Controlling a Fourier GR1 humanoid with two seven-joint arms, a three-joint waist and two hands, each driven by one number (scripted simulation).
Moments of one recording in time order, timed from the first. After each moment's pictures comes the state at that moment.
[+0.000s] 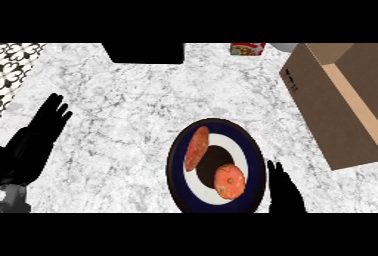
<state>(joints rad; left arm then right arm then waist) -0.03 0.50 -0.07 -1.61 0.47 0.14 0.15 0.28 -0.04 0.66 -2.12 1.15 0.08 1.07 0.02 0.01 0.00</state>
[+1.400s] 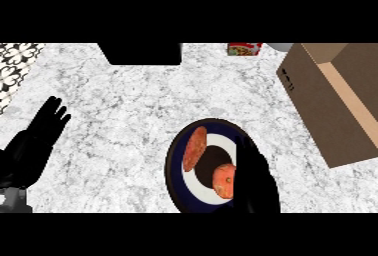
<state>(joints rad) -0.01 0.43 -0.01 -1.63 0.42 0.10 0.19 -0.05 -0.01 0.66 -1.86 1.02 0.13 1.18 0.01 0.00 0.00</state>
